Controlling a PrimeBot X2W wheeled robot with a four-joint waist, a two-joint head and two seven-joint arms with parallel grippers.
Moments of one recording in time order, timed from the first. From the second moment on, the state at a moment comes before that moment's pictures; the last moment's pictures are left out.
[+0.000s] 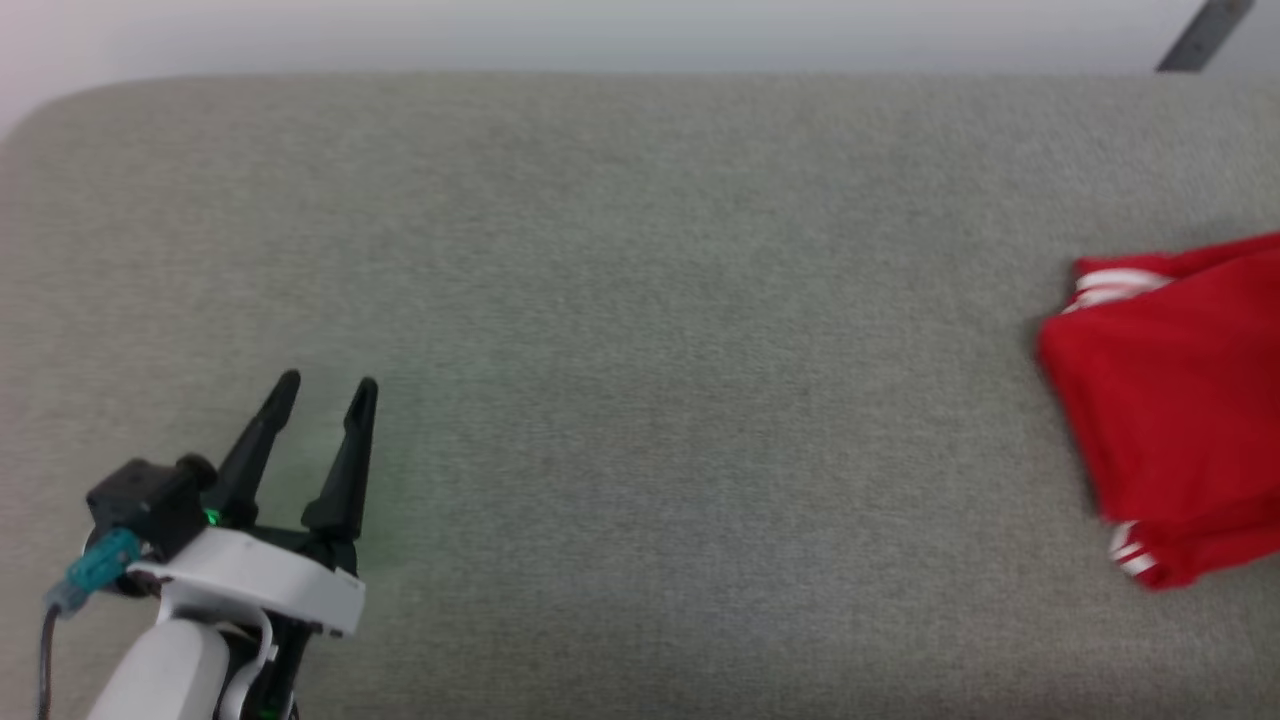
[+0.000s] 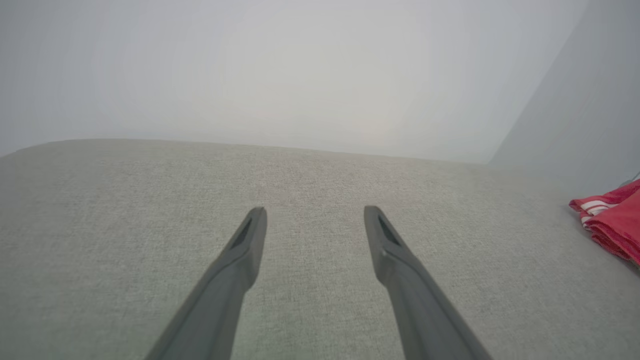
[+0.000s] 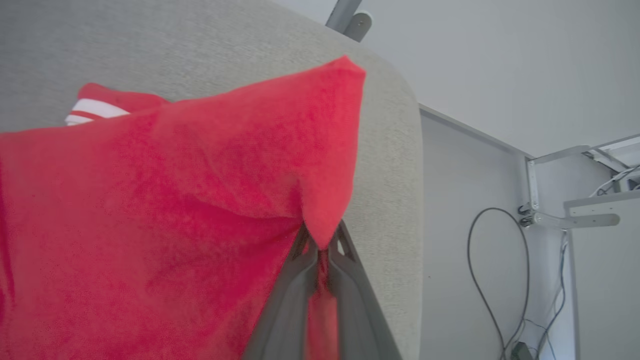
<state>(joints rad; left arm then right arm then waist) -0.24 0.44 -0.22 0.20 -0.61 -0.11 -0.25 -0.56 -0.78 0.14 0.33 0.42 0.13 0.67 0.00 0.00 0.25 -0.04</state>
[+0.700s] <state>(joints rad) -0.37 0.46 -0.27 0.21 -0.61 -0.12 -0.26 -0.73 -0.87 0.15 0.62 0.17 0.13 0.43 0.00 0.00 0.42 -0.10</state>
